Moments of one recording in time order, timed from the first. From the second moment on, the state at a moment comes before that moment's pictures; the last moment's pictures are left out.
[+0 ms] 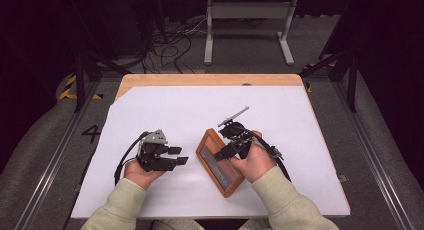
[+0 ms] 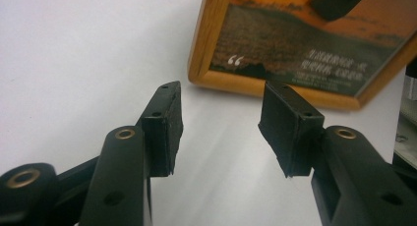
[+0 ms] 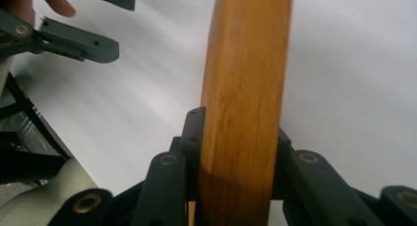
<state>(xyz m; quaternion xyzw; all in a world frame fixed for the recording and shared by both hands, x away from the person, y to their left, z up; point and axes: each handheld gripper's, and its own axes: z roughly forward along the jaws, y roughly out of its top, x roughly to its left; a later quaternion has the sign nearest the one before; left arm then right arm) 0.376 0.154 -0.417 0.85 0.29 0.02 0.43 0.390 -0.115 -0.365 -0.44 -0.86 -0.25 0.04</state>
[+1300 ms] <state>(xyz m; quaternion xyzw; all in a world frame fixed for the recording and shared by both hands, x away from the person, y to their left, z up) 0.354 0.199 -0.426 0.83 0.35 0.02 0.43 0.443 -0.121 -0.308 -0.13 -0.98 -0.18 0.01</state>
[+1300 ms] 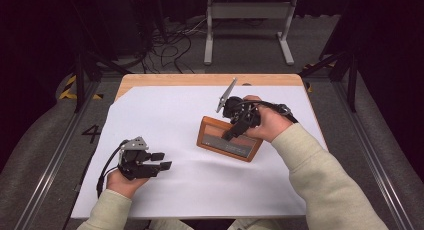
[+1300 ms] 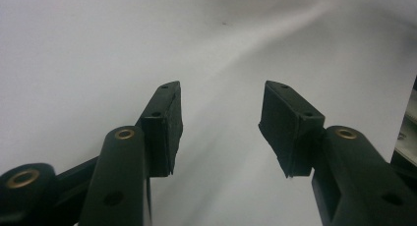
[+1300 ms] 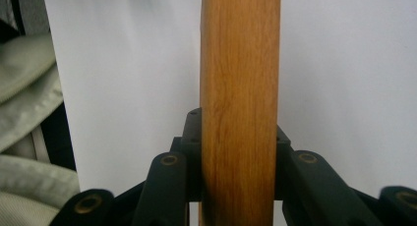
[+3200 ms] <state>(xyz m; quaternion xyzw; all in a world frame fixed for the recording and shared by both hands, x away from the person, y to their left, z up) 0.359 0.193 -0.428 0.84 0.34 0.02 0.42 0.461 -0.124 -0.327 -0.08 -0.97 -0.24 -0.04</state>
